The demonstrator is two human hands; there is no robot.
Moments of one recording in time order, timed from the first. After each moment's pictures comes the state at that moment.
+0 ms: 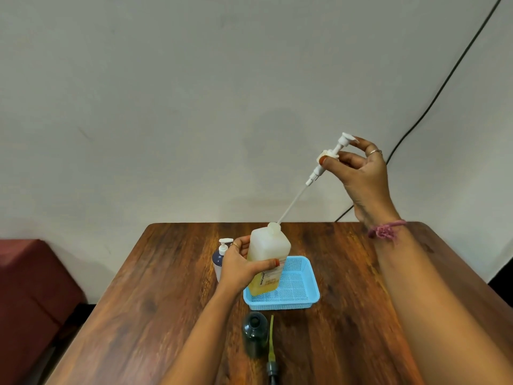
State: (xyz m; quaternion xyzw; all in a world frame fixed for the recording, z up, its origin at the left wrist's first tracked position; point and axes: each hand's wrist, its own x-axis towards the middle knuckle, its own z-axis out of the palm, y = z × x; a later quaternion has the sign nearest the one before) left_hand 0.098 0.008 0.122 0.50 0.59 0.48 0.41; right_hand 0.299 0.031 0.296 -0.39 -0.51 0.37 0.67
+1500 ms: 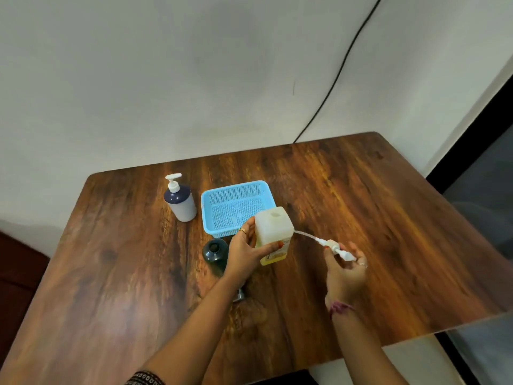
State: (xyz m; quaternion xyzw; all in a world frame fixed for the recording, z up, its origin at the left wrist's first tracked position) left_hand 0.186 -0.046 0.017 0.51 0.52 0.42 0.53; right_hand 0.362 -0.101 0.005 -0.65 -0.14 0.28 0.69
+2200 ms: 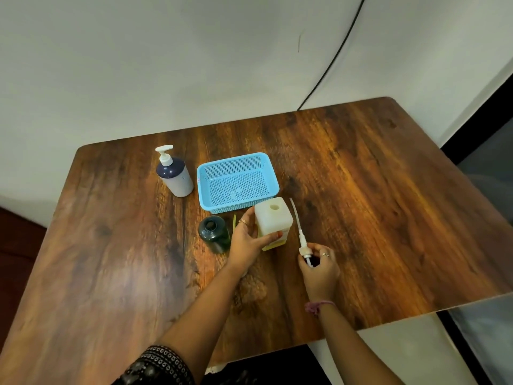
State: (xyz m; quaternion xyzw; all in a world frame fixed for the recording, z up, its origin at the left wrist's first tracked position) left_hand 0.196 -0.060 -0.027 0.47 0.54 0.39 0.57; right_hand 0.348 -0.127 -0.088 -0.78 -0.42 0.17 0.44
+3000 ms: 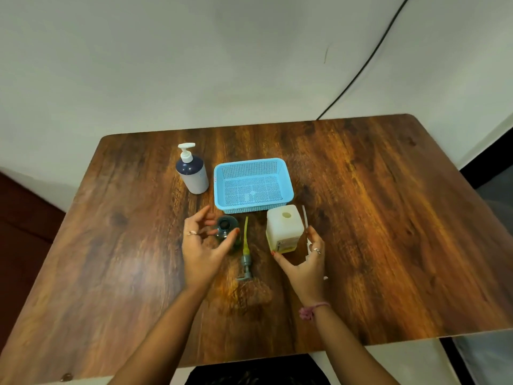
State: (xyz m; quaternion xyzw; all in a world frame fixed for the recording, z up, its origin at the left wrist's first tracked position) left_hand 0.117 -0.091 0.012 0.54 0.61 0.52 0.27; right_hand 0.317 -0.114 -0.042 -0.67 -0.49 0.30 0.47
